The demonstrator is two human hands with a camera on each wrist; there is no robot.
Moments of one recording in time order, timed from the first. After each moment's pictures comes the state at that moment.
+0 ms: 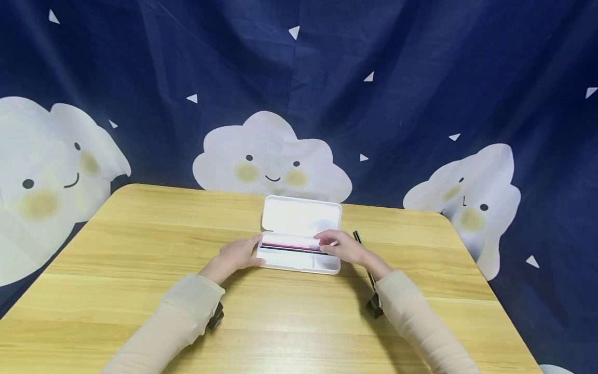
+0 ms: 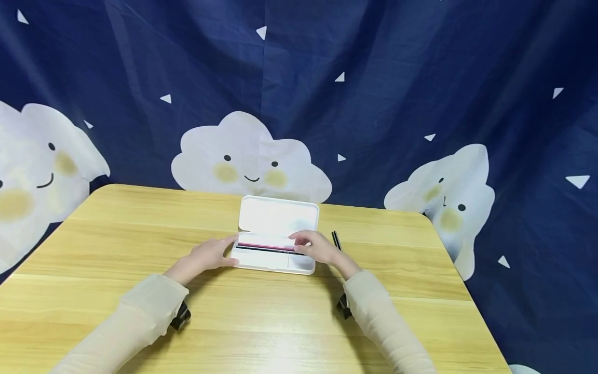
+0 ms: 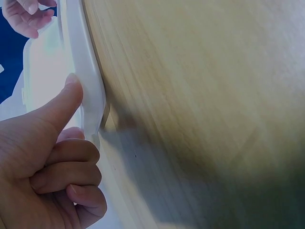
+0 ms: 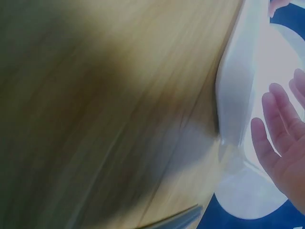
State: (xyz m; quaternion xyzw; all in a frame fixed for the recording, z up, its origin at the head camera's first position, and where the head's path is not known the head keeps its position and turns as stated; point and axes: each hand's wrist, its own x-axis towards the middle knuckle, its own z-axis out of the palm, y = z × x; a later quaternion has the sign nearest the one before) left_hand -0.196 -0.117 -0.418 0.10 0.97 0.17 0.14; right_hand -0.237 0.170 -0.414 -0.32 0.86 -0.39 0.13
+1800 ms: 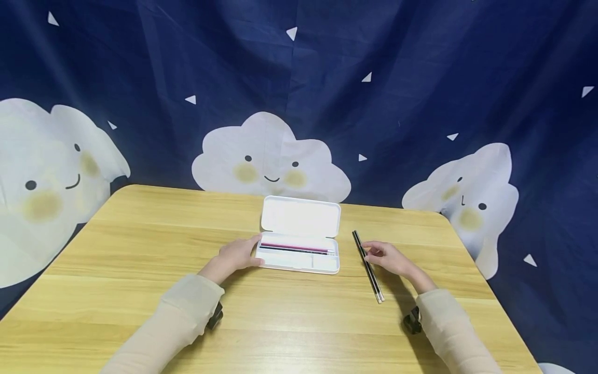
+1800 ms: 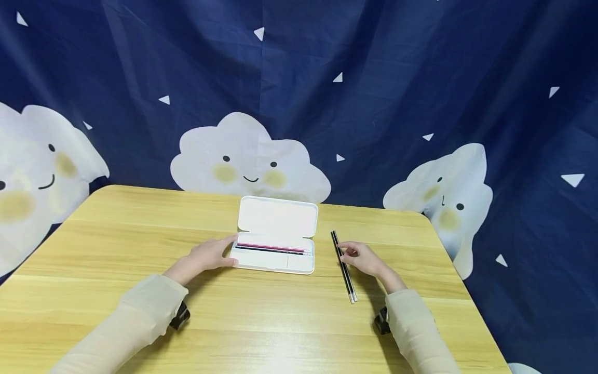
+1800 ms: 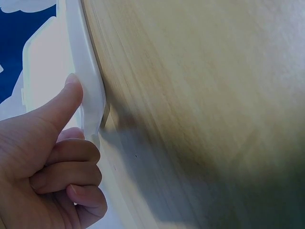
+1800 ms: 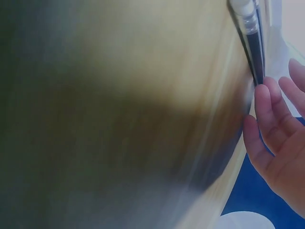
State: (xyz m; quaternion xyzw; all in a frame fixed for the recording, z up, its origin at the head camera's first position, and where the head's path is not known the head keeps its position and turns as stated) left_hand -0.195 -0.116 -0.416 0.10 0.97 0.17 0.14; right_hand -0.217 0.274 -0.421 -0.21 0.89 -0.38 0.13
